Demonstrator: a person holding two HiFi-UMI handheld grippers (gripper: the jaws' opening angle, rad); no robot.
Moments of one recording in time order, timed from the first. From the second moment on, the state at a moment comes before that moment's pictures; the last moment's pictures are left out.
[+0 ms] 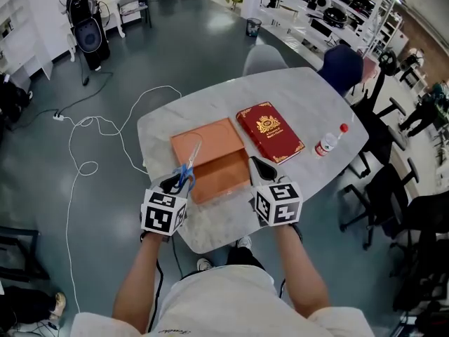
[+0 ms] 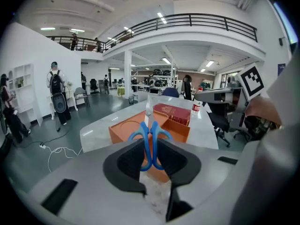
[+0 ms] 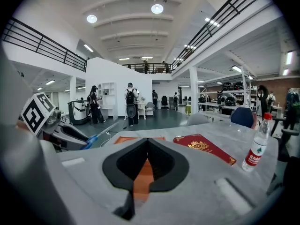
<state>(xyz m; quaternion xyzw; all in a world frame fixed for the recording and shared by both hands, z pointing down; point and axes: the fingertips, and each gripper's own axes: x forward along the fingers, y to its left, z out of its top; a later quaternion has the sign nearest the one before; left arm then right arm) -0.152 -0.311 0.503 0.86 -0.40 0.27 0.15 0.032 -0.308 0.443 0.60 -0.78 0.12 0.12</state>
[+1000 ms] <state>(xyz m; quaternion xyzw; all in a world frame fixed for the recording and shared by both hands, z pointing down) -0.069 -0.326 0.569 0.85 -0.26 0.46 0.07 0.074 -0.371 0.475 0.54 -0.82 0.16 0.14</state>
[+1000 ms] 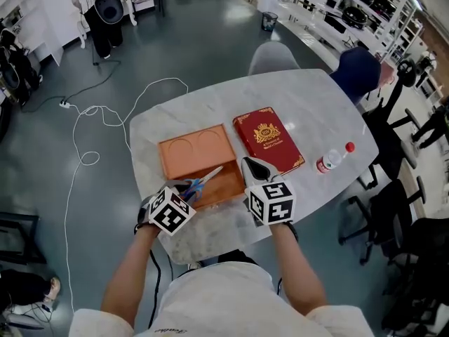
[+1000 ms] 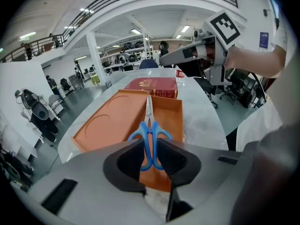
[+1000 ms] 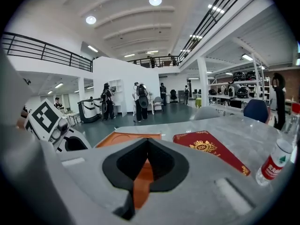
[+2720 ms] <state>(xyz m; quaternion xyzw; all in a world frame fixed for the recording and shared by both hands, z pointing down) -0.045 -0.335 0.635 0.78 -0.15 0.59 0.11 0.099 -0.404 0.504 0.52 -0.82 0.19 0.14</state>
